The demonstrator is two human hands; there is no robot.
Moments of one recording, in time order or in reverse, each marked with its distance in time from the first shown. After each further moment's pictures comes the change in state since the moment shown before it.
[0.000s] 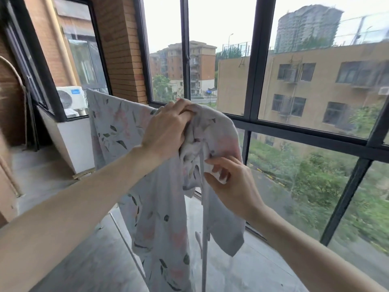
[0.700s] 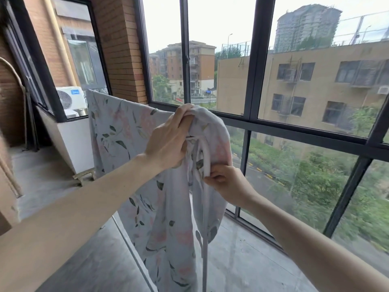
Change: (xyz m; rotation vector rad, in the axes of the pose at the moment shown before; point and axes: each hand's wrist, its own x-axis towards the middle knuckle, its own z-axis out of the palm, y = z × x) left_hand -0.018 0.002 0.014 0.004 -0.074 -0.007; right_hand 0.014 0.042 0.022 0.068 -0.306 0.265
